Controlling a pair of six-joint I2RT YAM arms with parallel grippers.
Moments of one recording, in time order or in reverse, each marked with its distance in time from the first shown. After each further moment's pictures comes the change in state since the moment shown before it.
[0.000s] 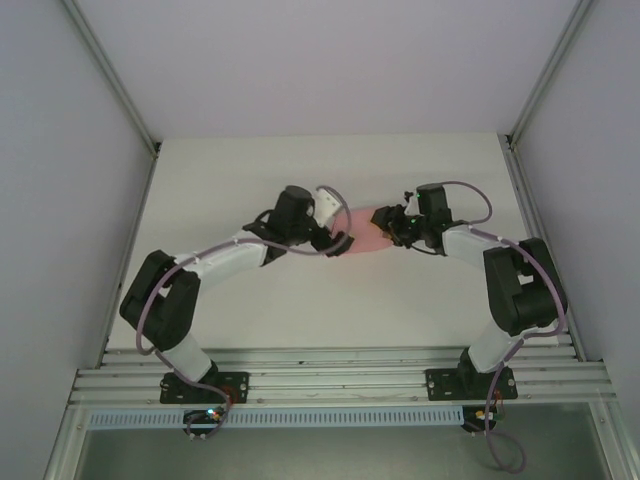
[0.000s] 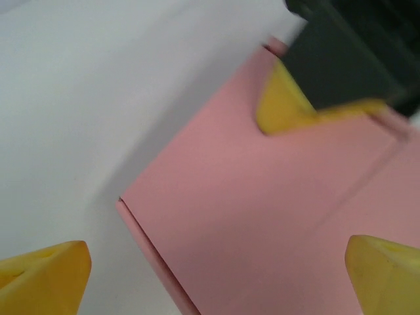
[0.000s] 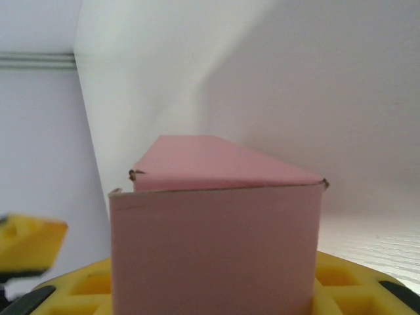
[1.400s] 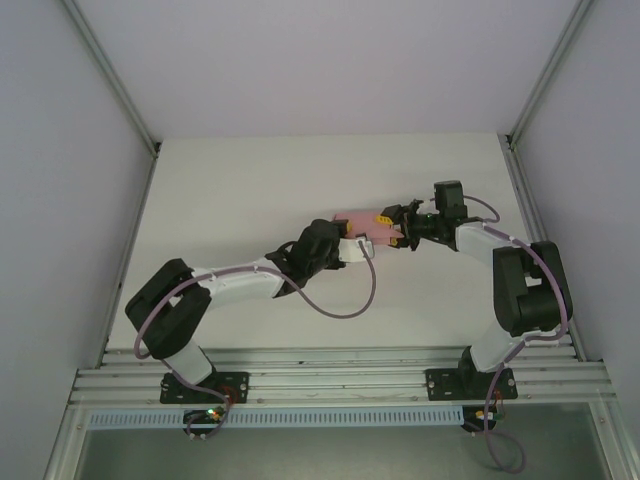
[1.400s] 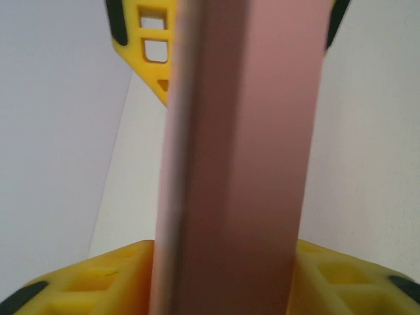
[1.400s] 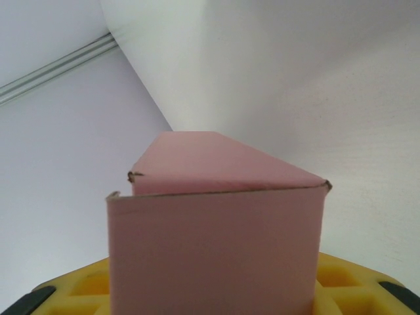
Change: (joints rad) left arm -0.206 -0.010 -0.134 0.256 -0.374 0.686; right arm -0.084 -0.021 0.007 -0.074 -0.331 0.334
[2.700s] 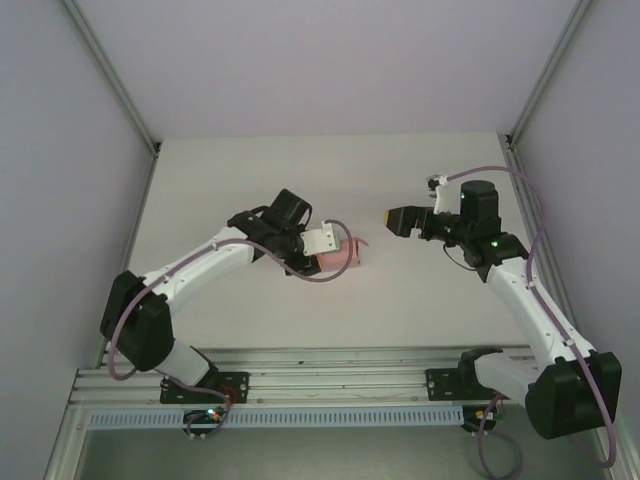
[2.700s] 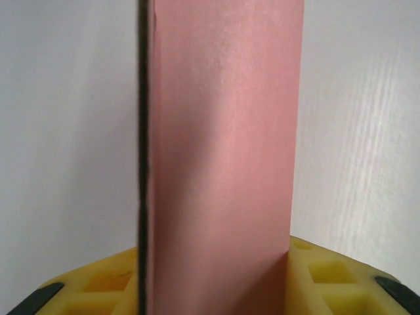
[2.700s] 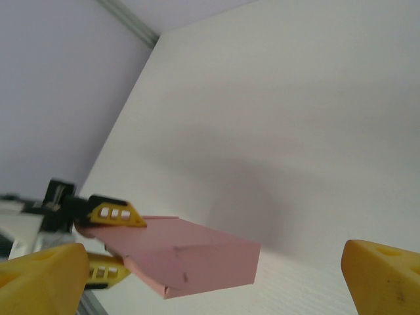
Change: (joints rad) left arm 0.204 -0.112 0.277 -1.007 0.425 -0.184; right arm 0.050 -0.556 -0.013 -0.301 0.343 -0.947
